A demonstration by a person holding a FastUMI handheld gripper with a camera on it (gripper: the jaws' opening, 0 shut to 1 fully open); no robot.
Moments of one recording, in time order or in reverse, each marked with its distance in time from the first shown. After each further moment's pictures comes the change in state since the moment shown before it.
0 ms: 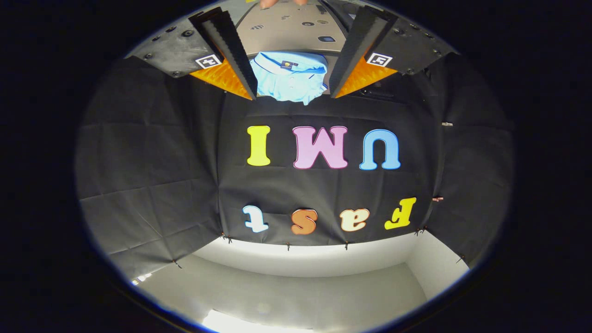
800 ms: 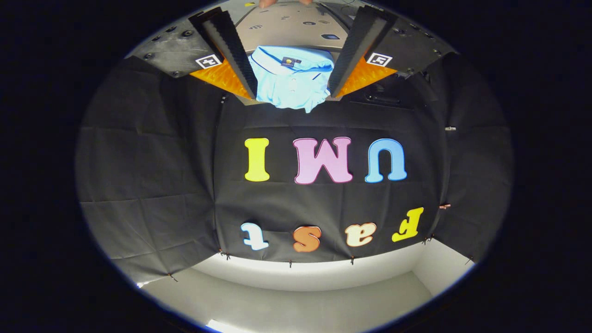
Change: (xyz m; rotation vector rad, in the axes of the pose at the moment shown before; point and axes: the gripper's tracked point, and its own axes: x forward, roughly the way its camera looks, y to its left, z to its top) arm 0.077 -0.007 -0.020 0.003 0.118 0.004
